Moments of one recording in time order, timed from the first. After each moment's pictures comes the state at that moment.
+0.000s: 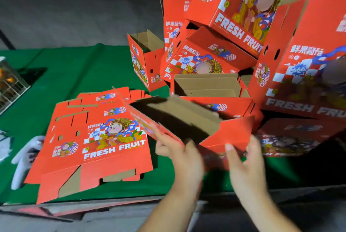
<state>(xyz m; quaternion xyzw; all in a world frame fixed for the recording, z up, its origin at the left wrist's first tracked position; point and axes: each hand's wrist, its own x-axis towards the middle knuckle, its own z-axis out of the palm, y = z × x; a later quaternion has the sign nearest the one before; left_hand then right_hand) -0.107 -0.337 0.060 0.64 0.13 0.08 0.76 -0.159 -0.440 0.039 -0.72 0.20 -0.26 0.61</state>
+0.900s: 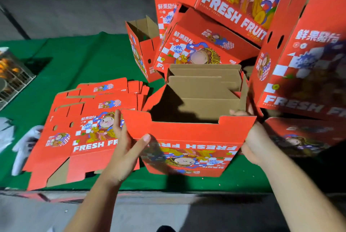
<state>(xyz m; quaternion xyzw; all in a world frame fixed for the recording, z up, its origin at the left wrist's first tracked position) -0.049 -0.218 0.000 0.80 -0.12 0.02 0.58 -0.082 -0.547 0.039 -0.61 0.21 -0.01 0.77</state>
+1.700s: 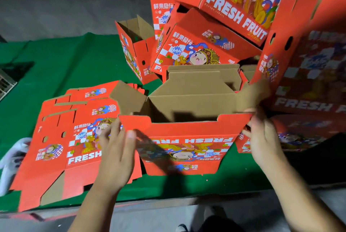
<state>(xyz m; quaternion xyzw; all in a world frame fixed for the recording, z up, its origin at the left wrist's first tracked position) -0.038 -0.199 0.025 0.90 -0.11 0.10 0.41 -0.095 -0.544 0.027 -0.78 0.18 -0.21 0.56</state>
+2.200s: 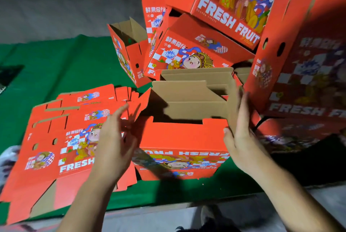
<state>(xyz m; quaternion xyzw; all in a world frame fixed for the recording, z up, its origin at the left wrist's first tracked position) 0.002 -0.211 0.036 0.87 -0.21 0.15 0.41 -0.090 -0.526 0.038 -0.92 0.02 -0.24 0.29</state>
